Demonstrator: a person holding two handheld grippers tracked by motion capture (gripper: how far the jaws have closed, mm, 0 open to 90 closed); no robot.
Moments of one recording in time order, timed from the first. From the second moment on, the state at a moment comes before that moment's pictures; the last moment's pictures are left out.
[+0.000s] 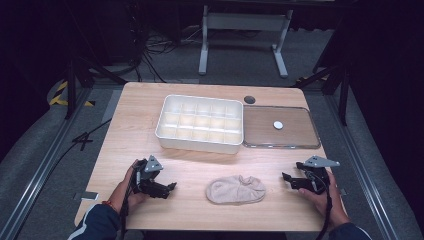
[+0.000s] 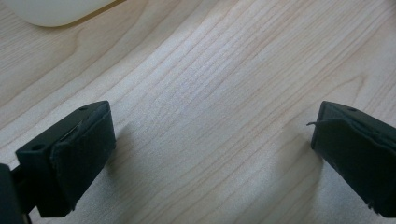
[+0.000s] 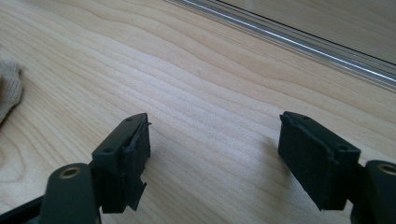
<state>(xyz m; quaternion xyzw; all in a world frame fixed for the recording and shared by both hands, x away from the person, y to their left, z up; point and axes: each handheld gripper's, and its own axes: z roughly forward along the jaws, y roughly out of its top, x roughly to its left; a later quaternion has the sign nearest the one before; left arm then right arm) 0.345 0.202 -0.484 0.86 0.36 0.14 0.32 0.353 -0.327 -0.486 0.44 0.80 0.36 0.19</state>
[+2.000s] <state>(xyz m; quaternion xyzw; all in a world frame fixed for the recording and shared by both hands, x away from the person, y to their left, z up) 0.344 0.204 -0.482 0.87 0.34 0.12 0.33 0.312 -0.222 -0.450 0.24 0.85 0.45 0.11</state>
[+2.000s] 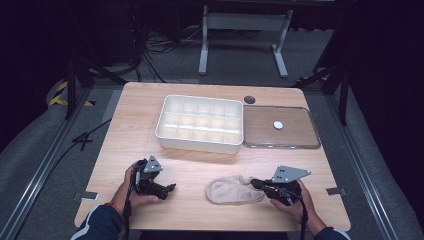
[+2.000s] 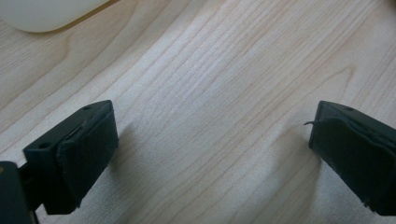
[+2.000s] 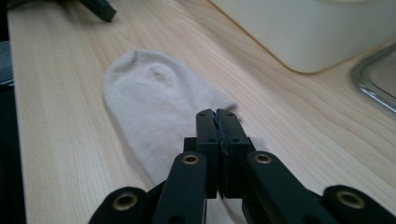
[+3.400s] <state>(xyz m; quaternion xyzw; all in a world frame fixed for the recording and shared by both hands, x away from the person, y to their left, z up) 0.336 0.075 -0.478 0.89 0.27 0.07 0.37 0.311 -0.158 -0.477 0.20 0.90 0.39 0.10</state>
